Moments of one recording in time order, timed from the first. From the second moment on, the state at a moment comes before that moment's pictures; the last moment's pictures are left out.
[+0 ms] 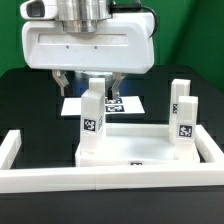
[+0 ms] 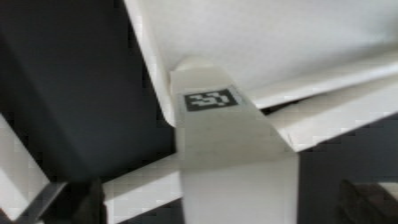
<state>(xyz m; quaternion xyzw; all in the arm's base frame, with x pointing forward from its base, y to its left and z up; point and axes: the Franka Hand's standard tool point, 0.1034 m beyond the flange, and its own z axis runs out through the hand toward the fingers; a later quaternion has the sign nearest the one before) 0.621 -0.071 0.130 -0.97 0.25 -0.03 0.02</state>
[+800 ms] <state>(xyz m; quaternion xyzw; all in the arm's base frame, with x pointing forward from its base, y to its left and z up) 0.621 -0.070 0.129 -0.89 0.46 -0.02 0.02</state>
